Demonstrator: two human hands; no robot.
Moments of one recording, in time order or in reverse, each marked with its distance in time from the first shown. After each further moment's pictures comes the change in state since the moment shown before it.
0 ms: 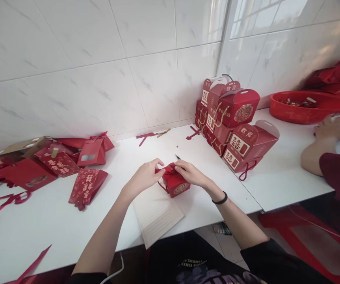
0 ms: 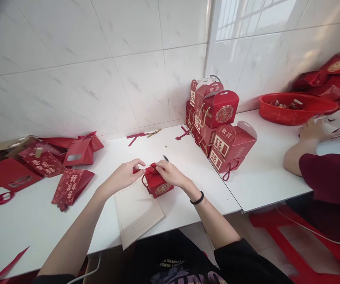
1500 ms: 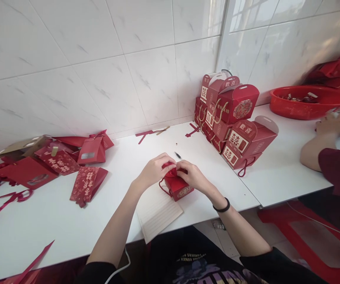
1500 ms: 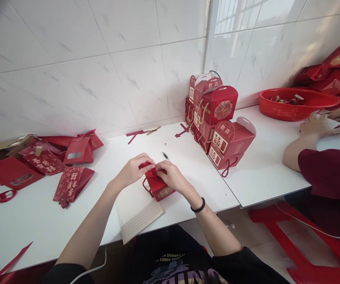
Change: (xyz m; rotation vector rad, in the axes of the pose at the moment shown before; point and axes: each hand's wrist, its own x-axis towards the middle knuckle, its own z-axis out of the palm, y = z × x) left_hand 0.018 -0.002 0.023 -0.067 0.080 0.401; right_hand -0.023 0.003 0.011 -0.061 0.169 0.084
